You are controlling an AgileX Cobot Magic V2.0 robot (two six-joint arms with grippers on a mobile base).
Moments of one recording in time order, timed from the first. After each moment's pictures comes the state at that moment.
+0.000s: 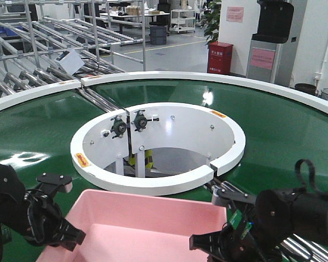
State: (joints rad) left arm -0.18 1.76 -1.23 -0.41 0.77 0.45; right arm 0.35 1.74 -1.12 0.17 0.63 0.27
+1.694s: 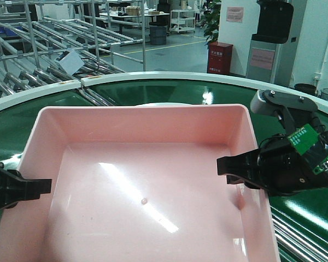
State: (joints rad) left arm -0.18 1.14 -1.04 -0.58 0.68 0.35; right arm 0.35 1.32 -1.29 0.07 0.79 0.24
